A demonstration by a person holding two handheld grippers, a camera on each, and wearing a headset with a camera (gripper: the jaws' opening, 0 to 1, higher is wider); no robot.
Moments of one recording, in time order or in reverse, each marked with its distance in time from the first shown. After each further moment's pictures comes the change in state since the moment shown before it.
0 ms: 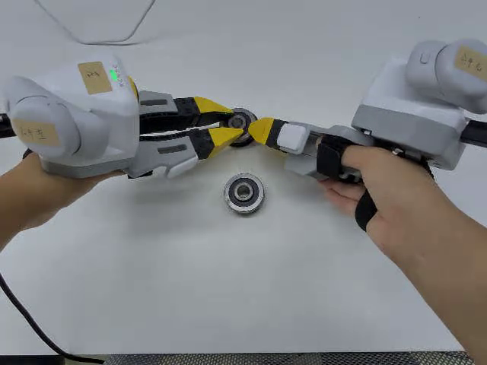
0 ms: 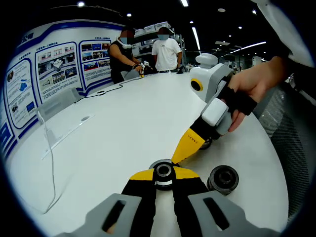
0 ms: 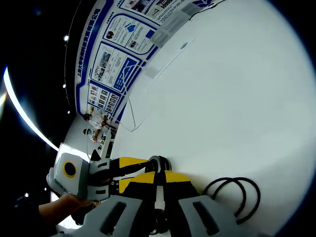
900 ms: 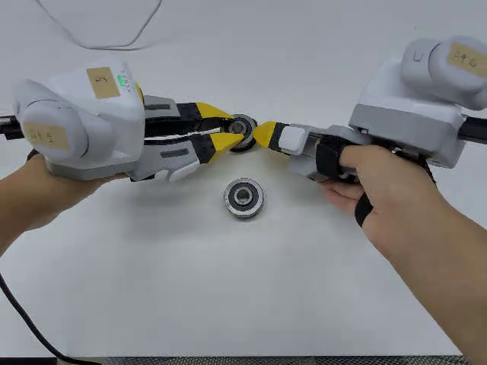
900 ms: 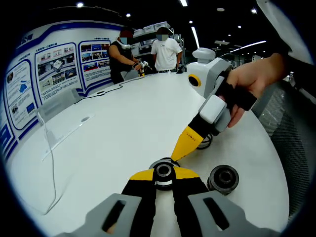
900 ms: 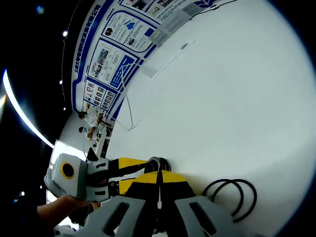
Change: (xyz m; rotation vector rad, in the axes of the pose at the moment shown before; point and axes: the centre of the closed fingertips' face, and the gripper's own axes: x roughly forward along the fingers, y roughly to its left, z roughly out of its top) left arm 0.000 -0.001 0.000 0.008 0.000 0.002; right arm -0.001 -0.002 0.004 -0.022 0.014 -0.047
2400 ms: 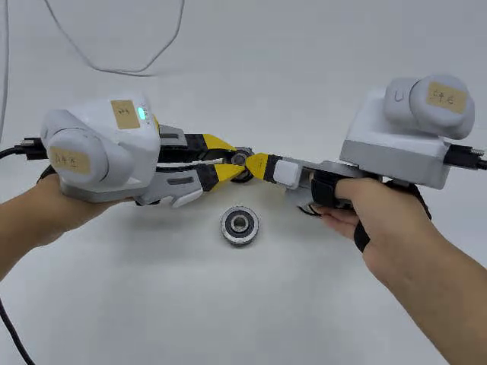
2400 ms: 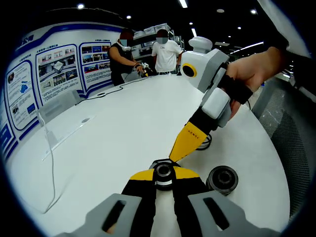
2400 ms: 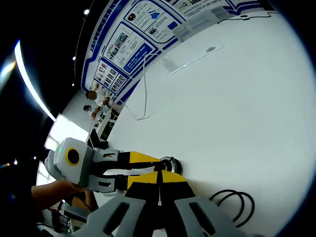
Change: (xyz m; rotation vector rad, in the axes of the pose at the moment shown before) left arm 0.000 -0.002 0.000 0.000 -0.018 0.006; right arm -0.006 0.025 -0.006 -0.215 0.076 0.041
